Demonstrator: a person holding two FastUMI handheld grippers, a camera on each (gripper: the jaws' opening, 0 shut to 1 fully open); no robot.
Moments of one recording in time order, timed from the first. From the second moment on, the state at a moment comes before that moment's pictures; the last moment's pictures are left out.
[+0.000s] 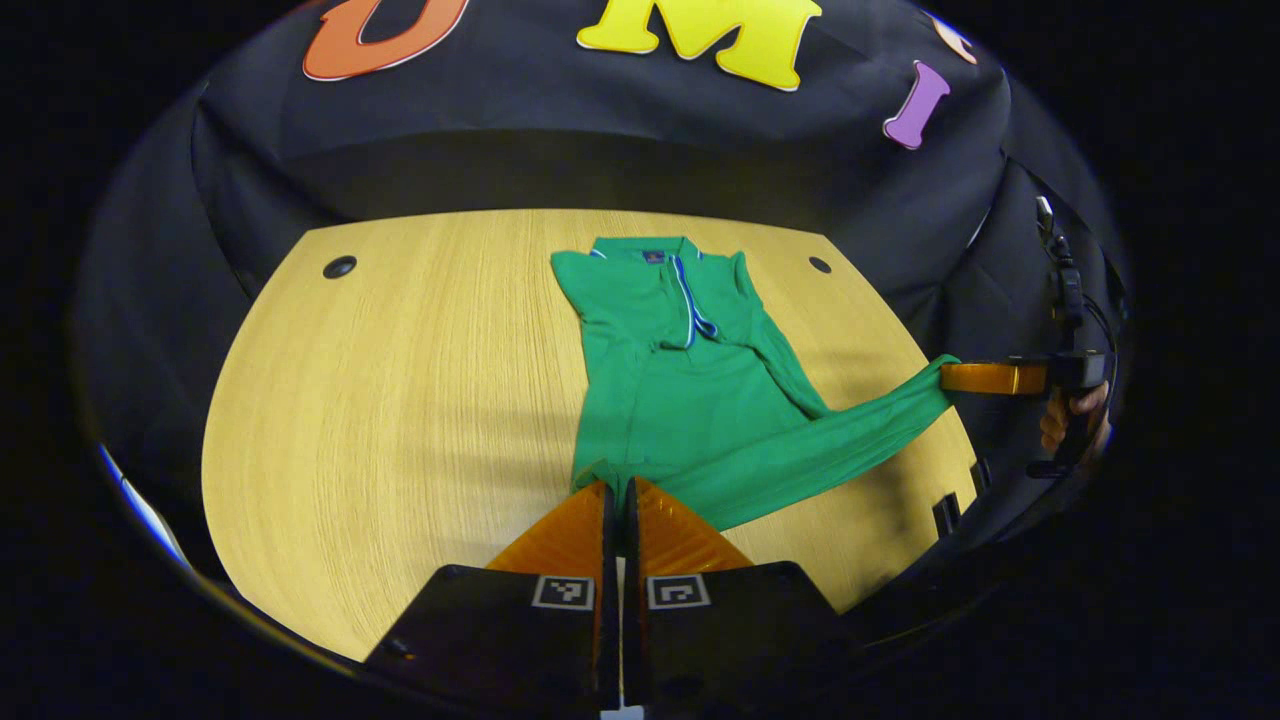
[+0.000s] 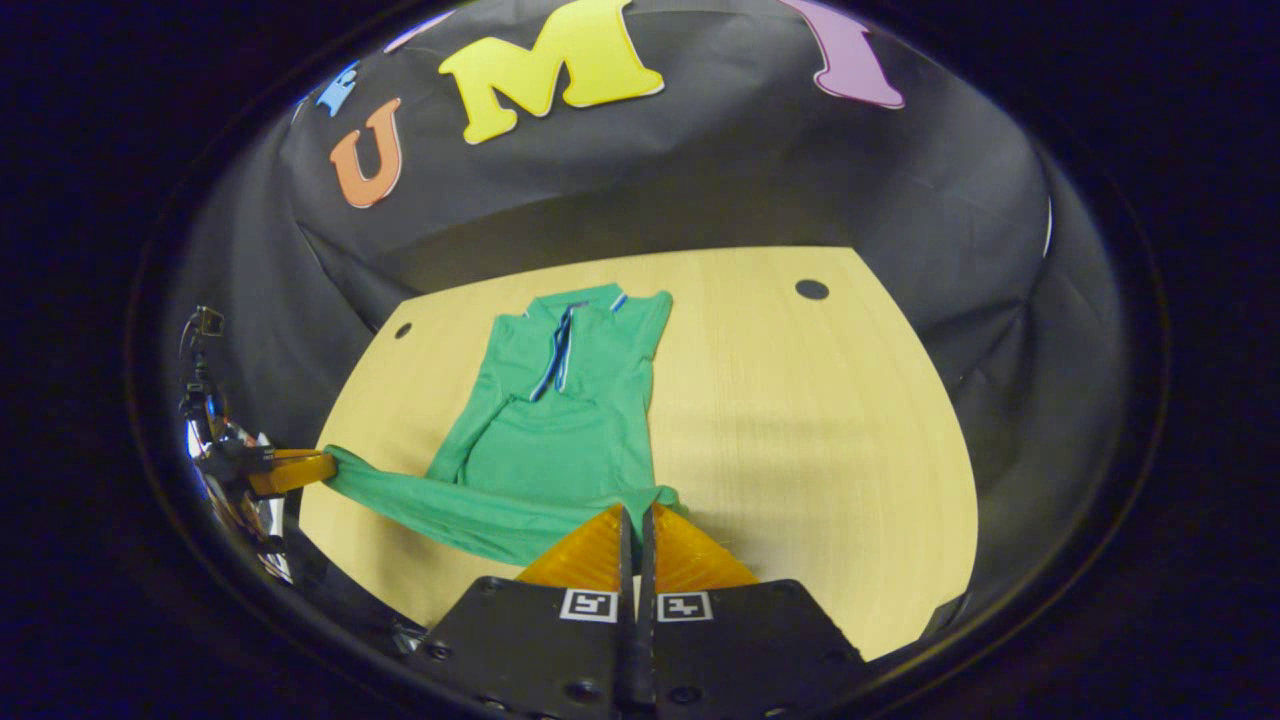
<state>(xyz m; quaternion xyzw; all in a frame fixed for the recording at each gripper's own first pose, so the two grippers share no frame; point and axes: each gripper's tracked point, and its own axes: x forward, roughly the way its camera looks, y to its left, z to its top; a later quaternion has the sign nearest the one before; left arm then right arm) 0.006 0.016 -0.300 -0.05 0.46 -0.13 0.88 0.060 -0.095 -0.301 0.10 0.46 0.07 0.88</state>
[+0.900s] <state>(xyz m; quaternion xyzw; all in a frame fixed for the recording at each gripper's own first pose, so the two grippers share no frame) 0.235 0.022 -0.309 -0.02 0.36 -0.08 0.93 0.299 -0.076 -0.285 0.06 0.37 0.08 0.92</state>
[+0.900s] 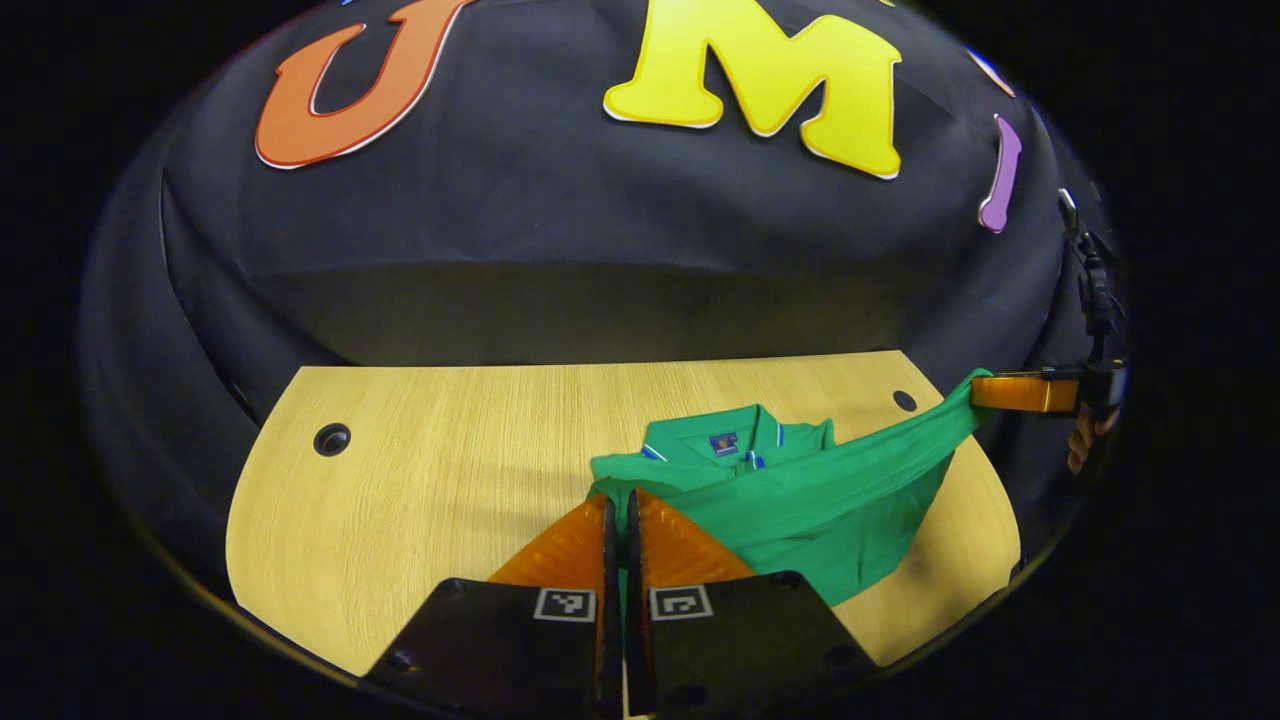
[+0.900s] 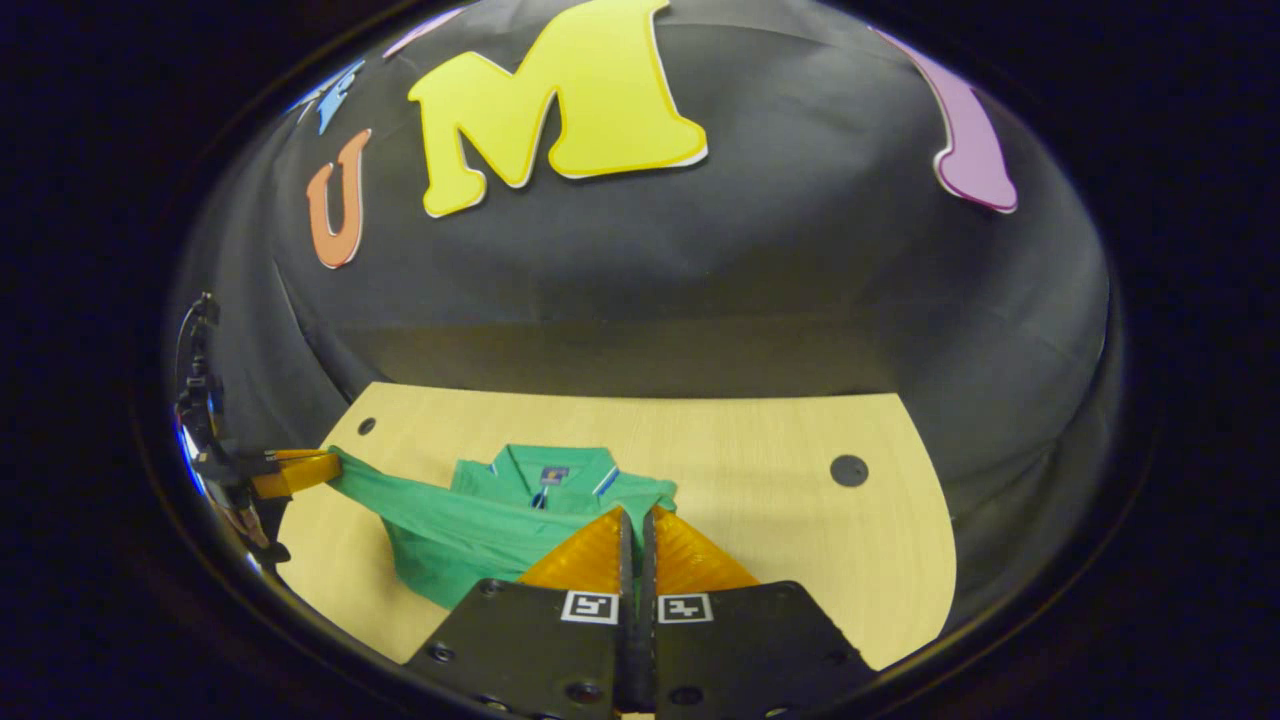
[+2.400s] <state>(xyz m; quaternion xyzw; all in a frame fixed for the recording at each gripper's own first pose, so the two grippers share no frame) 0.307 0.052 -0.370 -0.06 0.32 0.04 0.94 0.324 -0.069 -0.359 -0.01 0.33 0.03 0.94</state>
